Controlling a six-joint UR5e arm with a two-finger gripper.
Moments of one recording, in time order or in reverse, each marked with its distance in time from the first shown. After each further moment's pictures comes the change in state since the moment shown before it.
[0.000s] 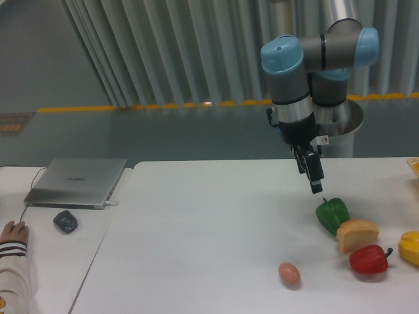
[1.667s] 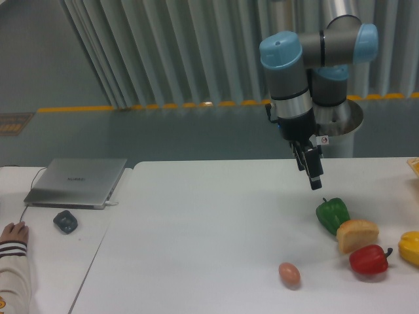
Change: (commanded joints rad) arm -0.003 0.009 -0.003 -0.002 0.006 -0.003
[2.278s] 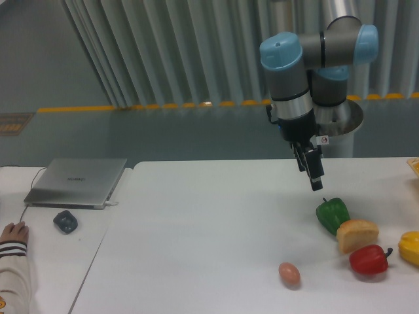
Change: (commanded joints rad) arm 0.002 -0.002 0.002 0.000 0.006 -0.002
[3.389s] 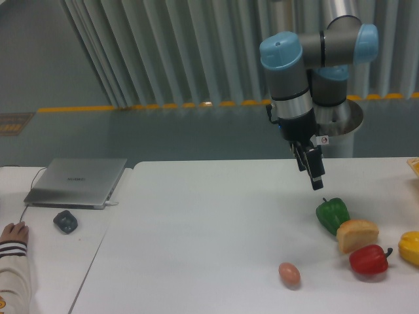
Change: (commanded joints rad) arm -0.002 0.000 -0.005 -0.002 -0.003 -0.020
